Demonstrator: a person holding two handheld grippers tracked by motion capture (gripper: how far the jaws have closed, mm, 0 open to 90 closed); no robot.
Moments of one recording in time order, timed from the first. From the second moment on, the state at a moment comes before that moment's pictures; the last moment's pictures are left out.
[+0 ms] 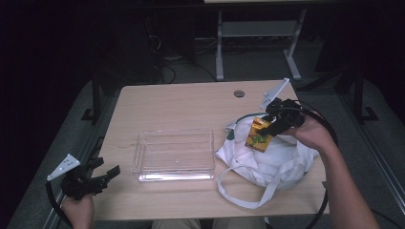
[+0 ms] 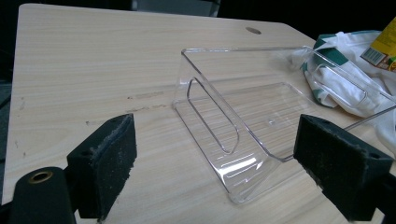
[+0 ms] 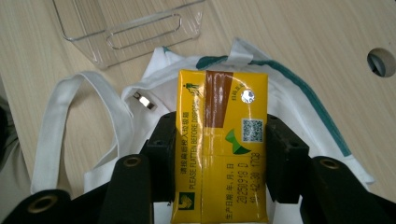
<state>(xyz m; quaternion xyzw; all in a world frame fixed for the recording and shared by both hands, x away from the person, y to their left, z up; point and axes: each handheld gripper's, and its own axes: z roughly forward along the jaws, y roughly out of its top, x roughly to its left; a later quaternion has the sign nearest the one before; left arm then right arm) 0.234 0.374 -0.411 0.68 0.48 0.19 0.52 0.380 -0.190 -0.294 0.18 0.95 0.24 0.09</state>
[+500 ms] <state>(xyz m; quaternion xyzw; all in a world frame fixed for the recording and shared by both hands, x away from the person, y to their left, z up) 0.235 0.375 -0.411 0.68 0.48 0.19 0.52 0.384 -0.168 -0.279 0.16 0.95 0.25 0.08</state>
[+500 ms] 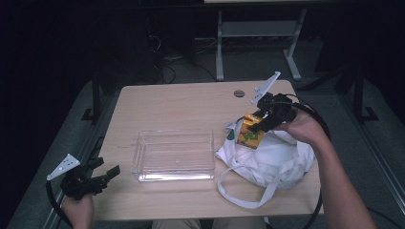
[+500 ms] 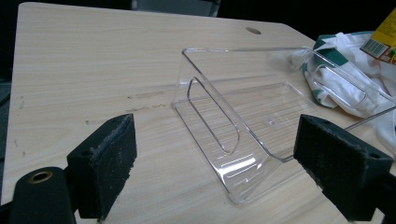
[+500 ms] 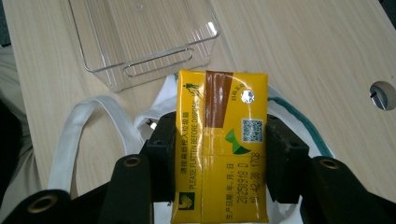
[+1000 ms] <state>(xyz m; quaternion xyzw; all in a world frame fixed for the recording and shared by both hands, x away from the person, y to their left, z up) 0.235 0.376 -0.411 0.68 0.49 0.19 0.52 0.393 -0.143 -0.268 0.14 0.96 0.25 0.08</state>
